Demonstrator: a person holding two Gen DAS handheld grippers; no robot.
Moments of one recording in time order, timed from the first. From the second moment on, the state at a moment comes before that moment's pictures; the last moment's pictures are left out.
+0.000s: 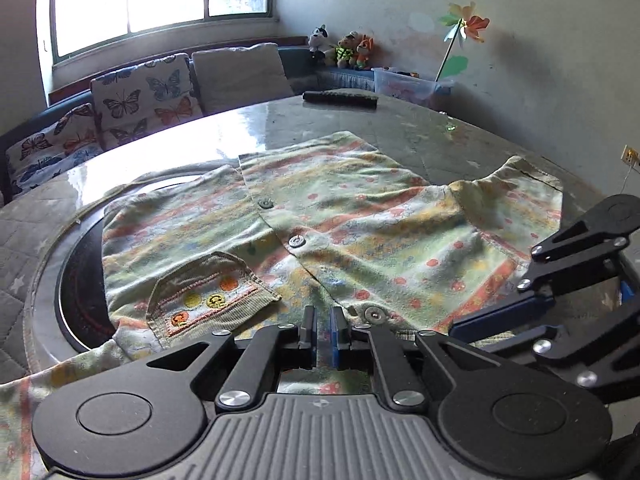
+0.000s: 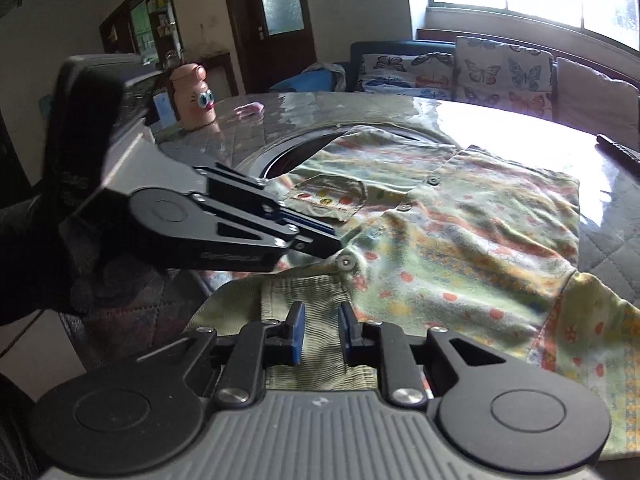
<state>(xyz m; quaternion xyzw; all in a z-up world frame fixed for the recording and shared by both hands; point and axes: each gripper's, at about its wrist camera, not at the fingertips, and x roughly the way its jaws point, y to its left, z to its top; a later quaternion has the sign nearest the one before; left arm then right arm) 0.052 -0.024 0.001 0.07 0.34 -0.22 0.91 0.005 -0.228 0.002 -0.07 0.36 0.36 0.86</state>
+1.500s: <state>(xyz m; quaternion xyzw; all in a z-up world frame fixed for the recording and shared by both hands) 0.012 -0.048 -0.002 0.08 0.34 -0.26 0.90 0.038 -0.490 -0.018 0.07 0.30 -0.11 0.95</state>
